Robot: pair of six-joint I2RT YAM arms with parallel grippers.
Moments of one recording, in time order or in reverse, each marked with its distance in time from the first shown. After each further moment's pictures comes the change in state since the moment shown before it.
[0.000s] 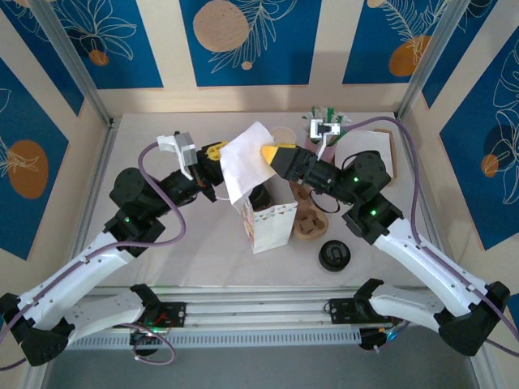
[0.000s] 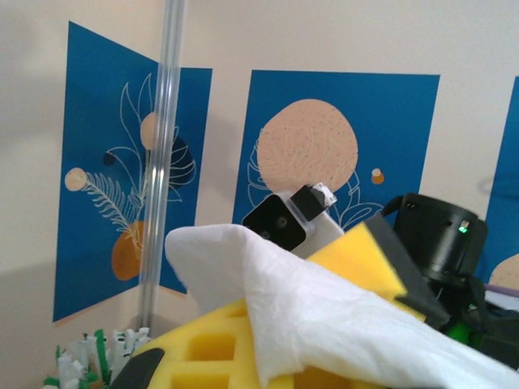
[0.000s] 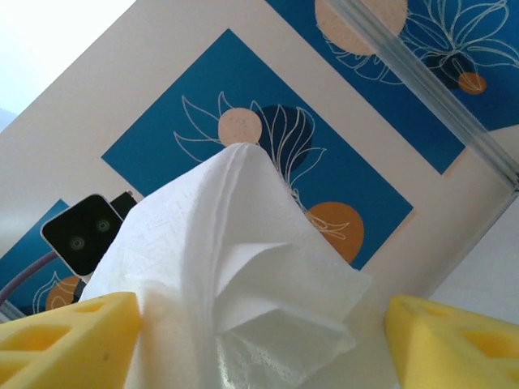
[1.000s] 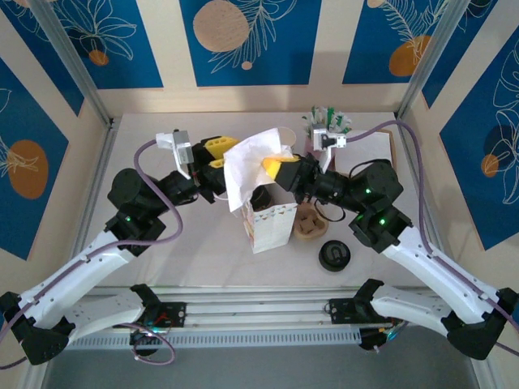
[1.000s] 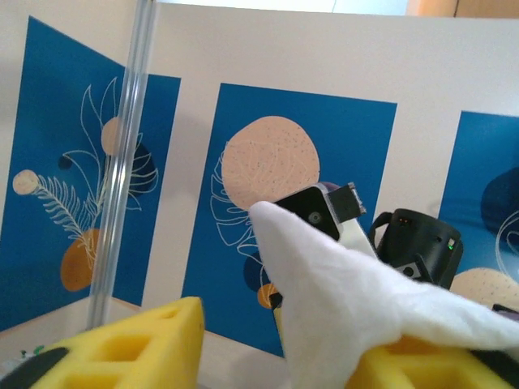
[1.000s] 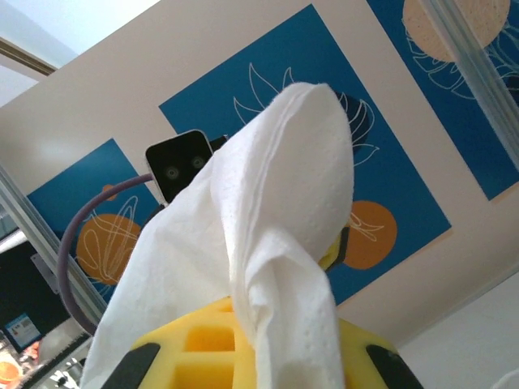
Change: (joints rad) left arm -0.004 0.010 0.006 0.053 0.054 -0.092; right arm 0.068 -0.083 0.008 -0.020 -0.050 -0.175
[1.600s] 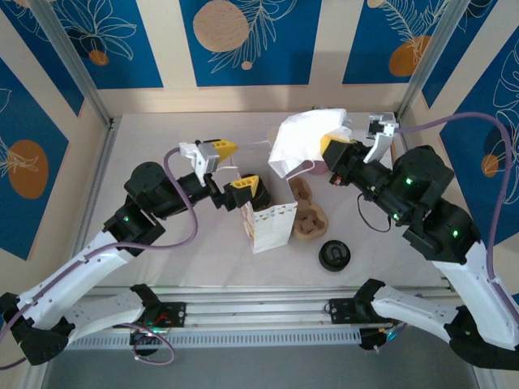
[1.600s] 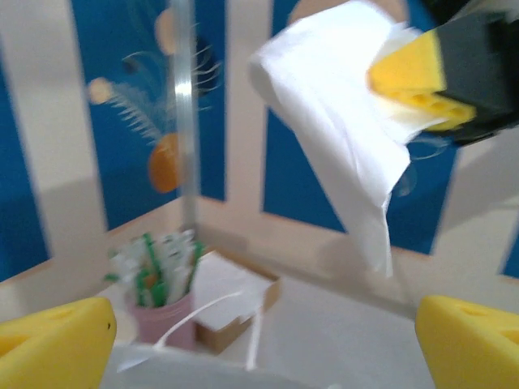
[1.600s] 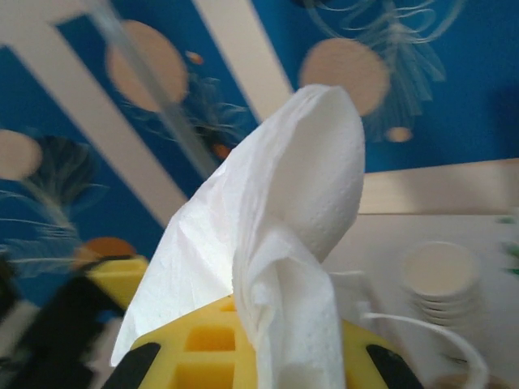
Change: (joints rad) left arm -0.001 -0.005 0.013 -0.377 -0.150 0.323; right arm -0.025 -0.012 0.462 -0.918 0.673 -0.302
